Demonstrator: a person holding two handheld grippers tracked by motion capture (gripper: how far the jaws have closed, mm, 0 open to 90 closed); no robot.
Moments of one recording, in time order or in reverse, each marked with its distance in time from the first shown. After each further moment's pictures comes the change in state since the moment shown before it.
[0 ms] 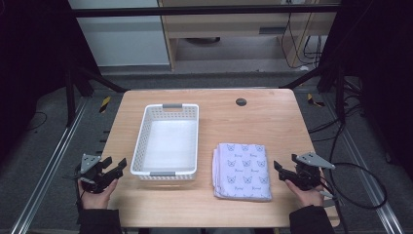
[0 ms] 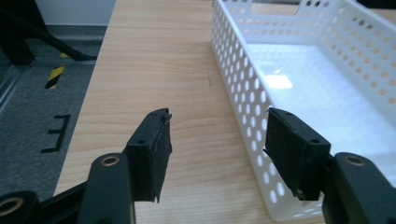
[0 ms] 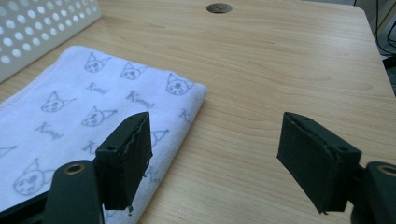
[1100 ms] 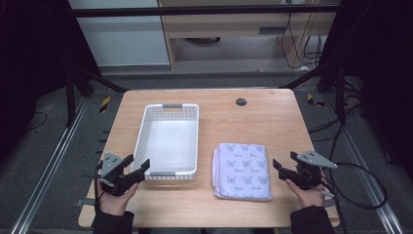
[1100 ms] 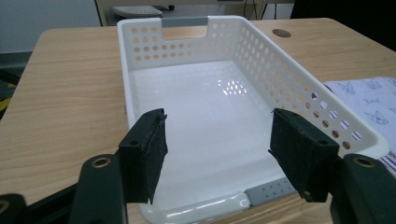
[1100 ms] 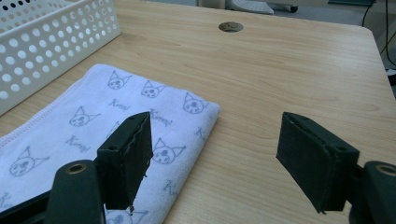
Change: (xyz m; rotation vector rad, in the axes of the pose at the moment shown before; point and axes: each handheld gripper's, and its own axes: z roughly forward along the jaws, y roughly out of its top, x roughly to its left) left arm -0.077 0.020 -0.016 -0.035 -0.146 0.098; right arm 0.005 0.011 -0.008 -0.037 0.033 -0.021
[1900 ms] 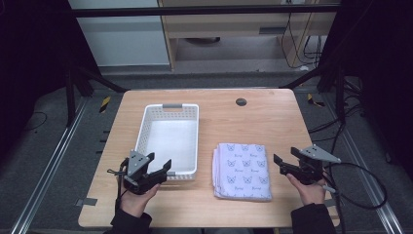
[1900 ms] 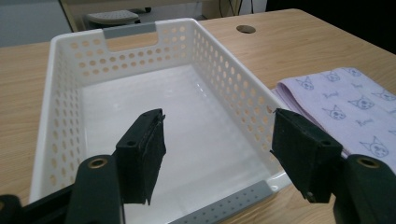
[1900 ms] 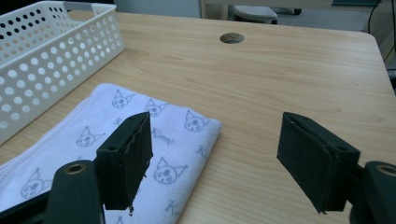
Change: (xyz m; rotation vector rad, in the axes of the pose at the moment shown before) left arm -0.051 0.011 0.021 0.012 -0.062 0.088; right arm -0.006 0.014 0.001 -0.019 0.026 0.042
